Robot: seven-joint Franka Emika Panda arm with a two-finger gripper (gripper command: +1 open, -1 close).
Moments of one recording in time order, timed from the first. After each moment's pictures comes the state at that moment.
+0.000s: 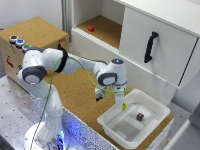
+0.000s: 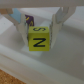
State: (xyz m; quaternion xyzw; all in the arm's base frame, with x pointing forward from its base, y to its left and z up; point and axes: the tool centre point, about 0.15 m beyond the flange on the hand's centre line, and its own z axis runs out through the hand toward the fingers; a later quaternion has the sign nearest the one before) arm 0.303 -0.353 0.267 0.85 -0.51 0.07 0.06
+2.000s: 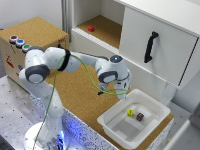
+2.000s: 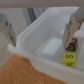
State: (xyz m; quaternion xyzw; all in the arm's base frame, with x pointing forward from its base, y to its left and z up) arm 0.389 -0.260 0.366 0.87 -0.47 0.18 0.01
